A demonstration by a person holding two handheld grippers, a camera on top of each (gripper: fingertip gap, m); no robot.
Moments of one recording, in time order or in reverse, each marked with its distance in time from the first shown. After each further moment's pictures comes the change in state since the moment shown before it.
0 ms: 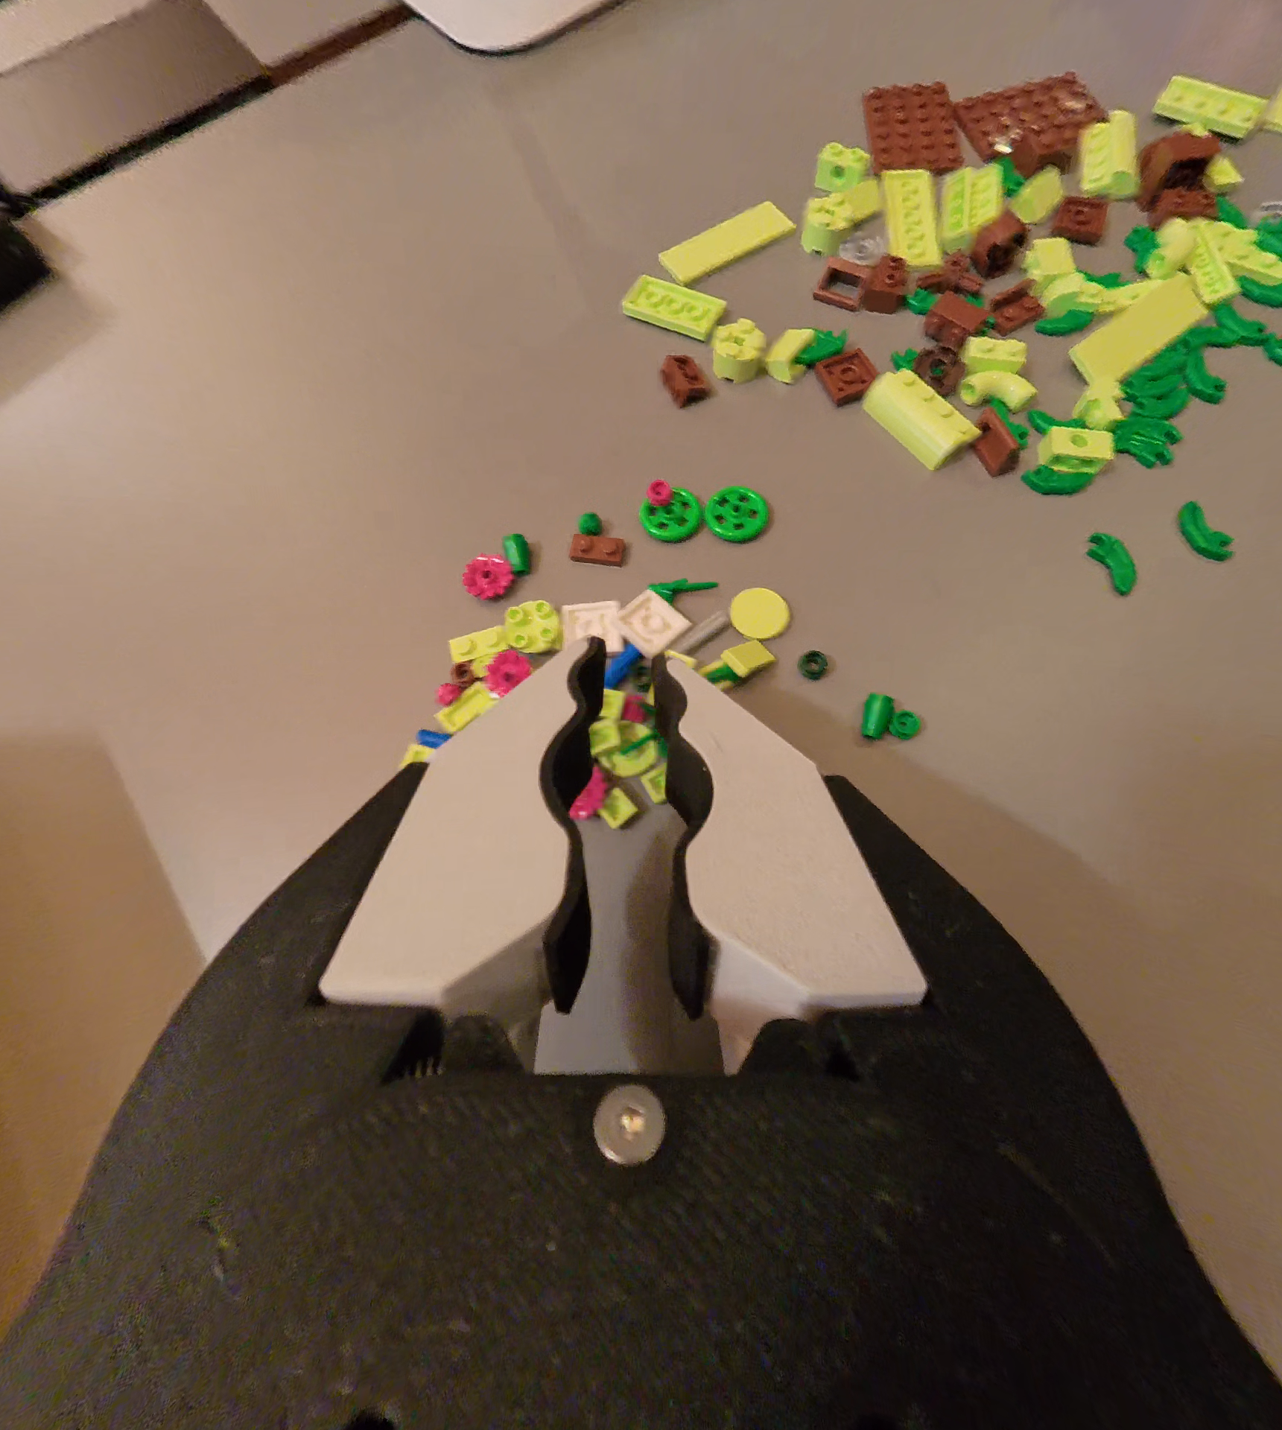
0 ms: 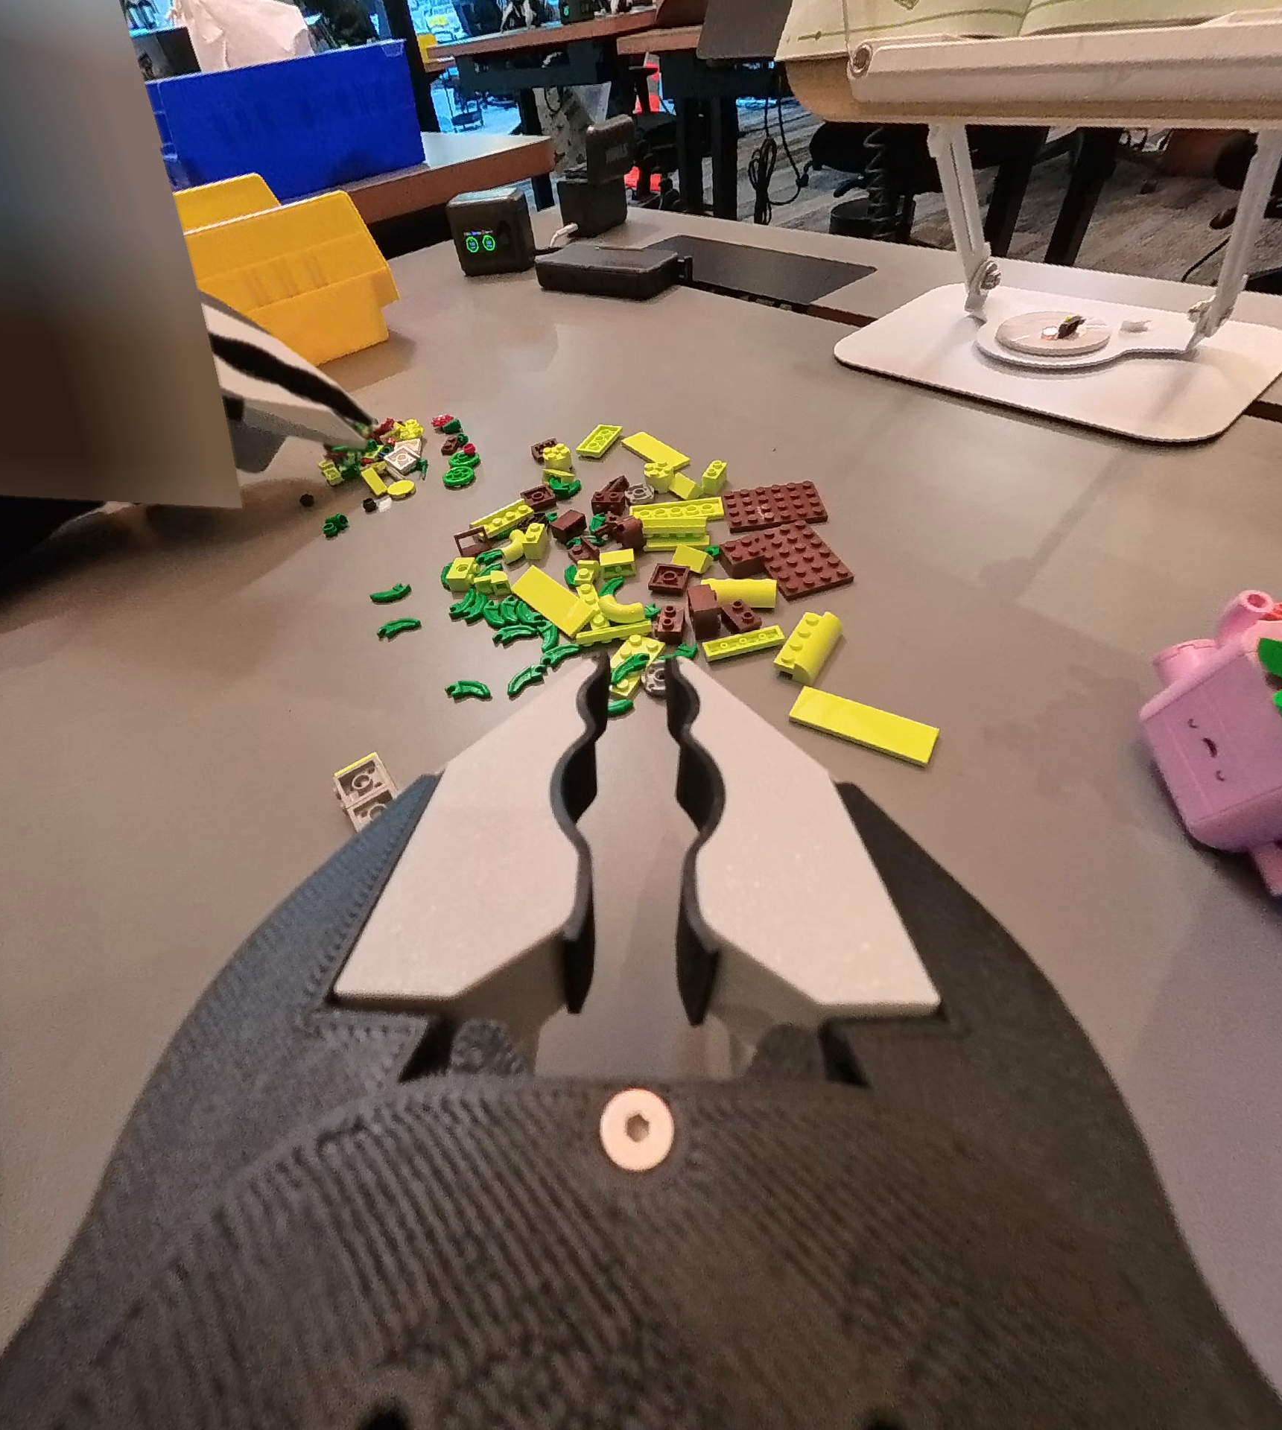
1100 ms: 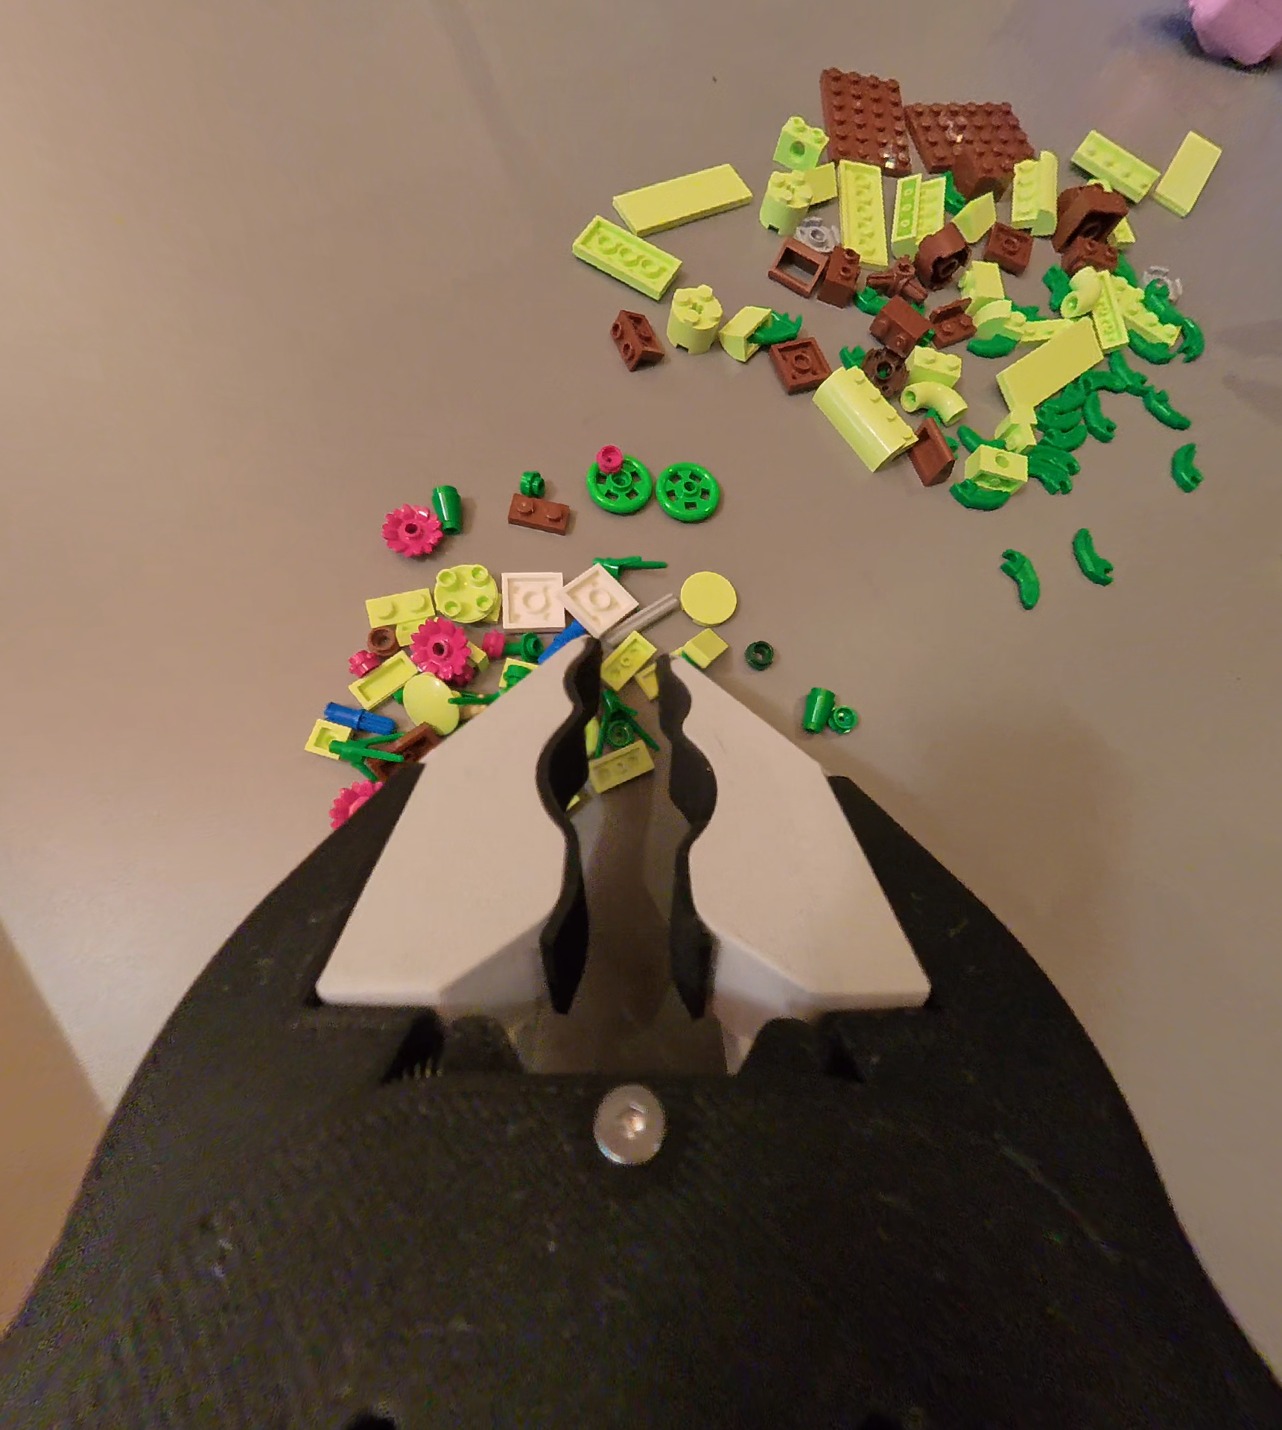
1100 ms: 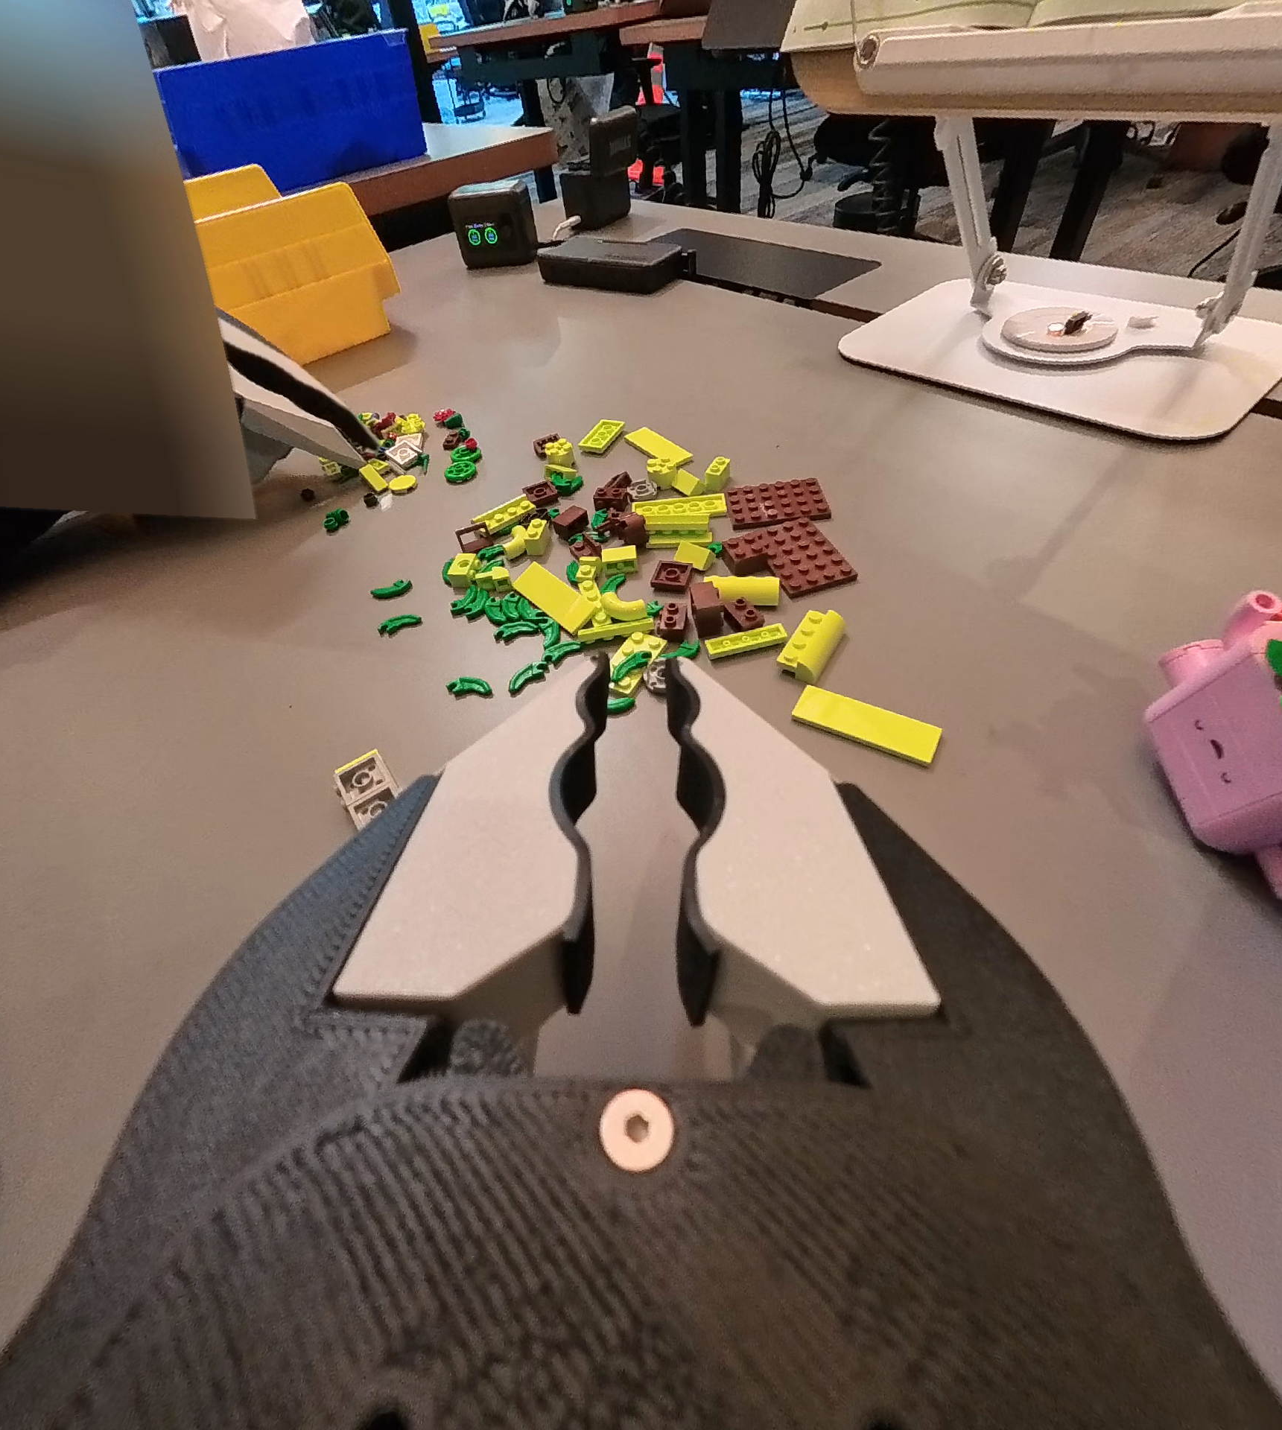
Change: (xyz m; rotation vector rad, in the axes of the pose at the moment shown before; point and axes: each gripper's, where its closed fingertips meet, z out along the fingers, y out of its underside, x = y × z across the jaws) left arm 0.014 0.008 0.005 -0.052 0.150 -0.152; right arm -0.001 0.001 0.001 -0.007 -0.003 -0.003
